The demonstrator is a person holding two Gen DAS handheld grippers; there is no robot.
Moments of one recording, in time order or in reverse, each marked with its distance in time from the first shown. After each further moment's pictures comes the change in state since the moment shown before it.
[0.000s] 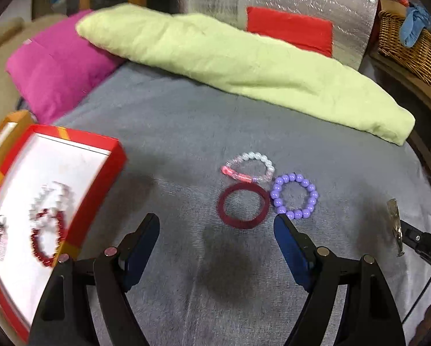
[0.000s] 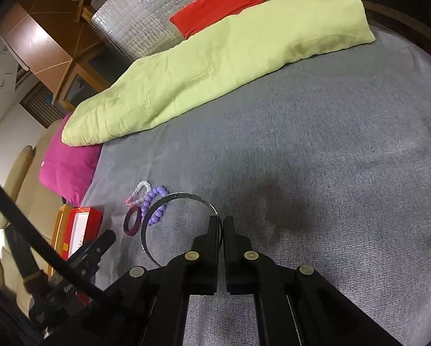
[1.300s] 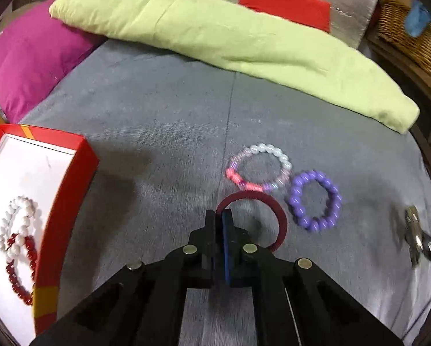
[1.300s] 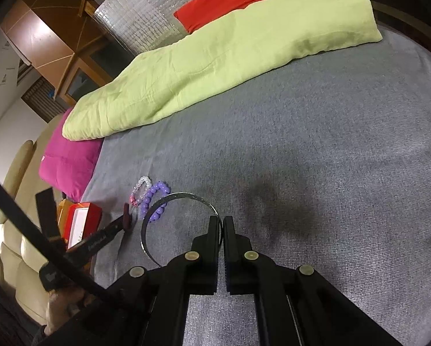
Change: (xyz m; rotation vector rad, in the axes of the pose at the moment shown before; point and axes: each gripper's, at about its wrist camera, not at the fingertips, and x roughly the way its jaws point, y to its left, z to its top) left arm 0.040 0.013 0.011 0.041 0.071 -0.041; right arm 0.010 0.004 -0.001 -0.015 0.018 0.008
